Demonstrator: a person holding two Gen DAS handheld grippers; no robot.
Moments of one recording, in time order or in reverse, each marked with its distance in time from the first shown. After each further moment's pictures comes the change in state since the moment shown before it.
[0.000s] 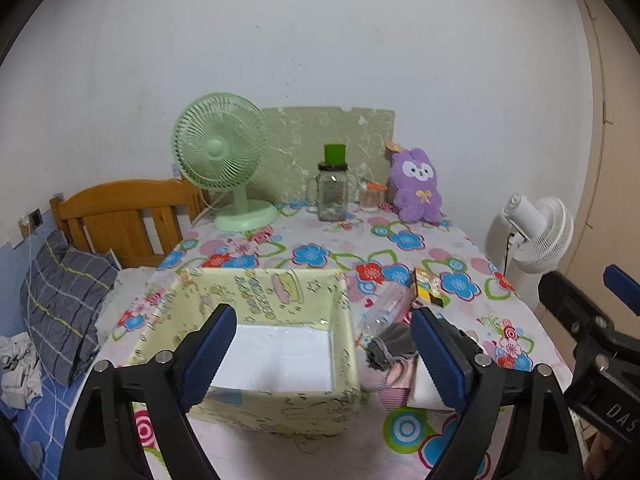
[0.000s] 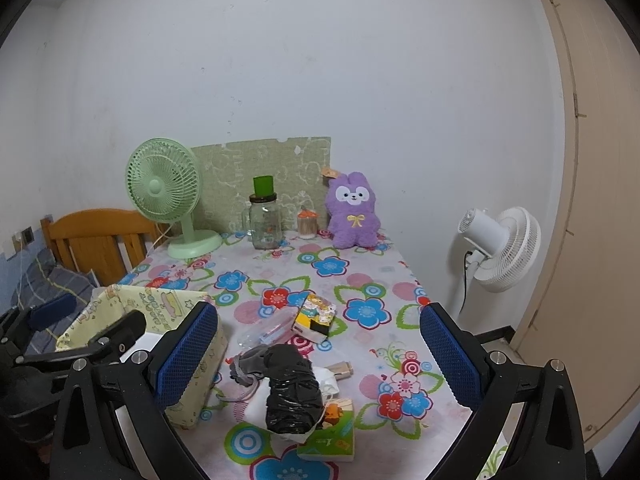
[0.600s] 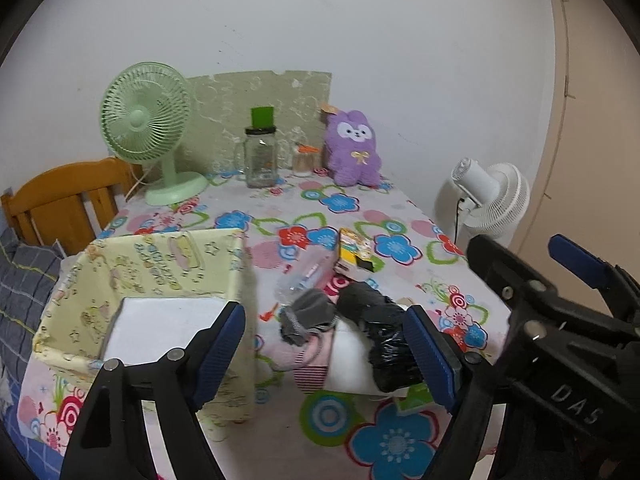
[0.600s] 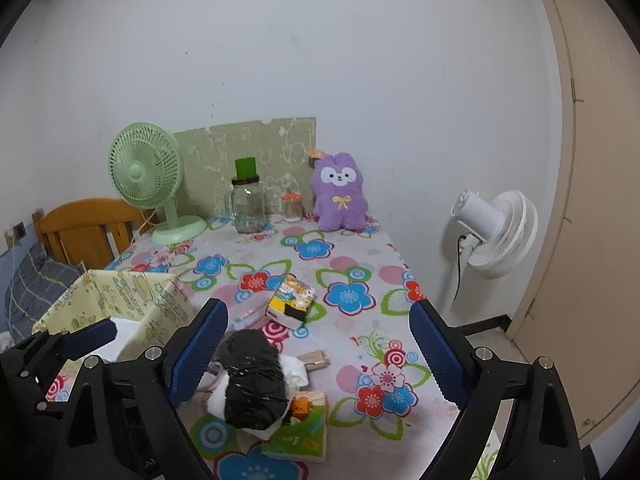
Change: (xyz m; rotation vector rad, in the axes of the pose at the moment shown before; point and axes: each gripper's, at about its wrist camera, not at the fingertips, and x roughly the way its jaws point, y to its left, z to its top) left arm 0.030 -0.061 -0.021 0.052 0.092 -0.170; right arm 0.027 -0.027 -0.015 0.002 0.056 -0.012
